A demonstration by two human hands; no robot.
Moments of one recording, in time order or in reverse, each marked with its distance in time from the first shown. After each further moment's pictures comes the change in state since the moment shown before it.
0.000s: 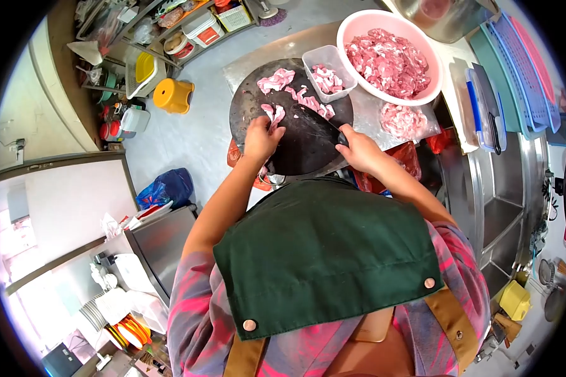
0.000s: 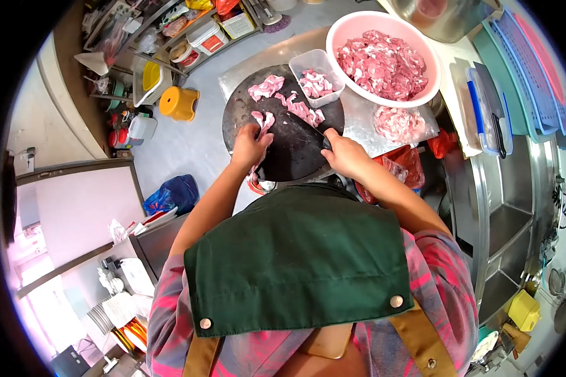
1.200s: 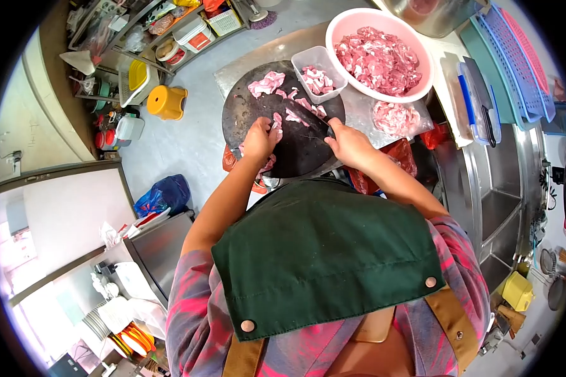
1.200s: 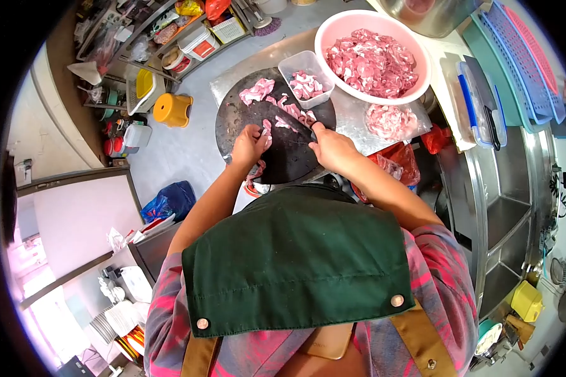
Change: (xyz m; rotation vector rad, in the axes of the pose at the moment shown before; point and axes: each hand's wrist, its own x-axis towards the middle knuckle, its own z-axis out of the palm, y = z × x) left_hand 0.007 -0.003 0.024 -0.025 -0.008 0.022; right_hand 0.004 -0.022 -0.011 -0.081 0.051 -0.022
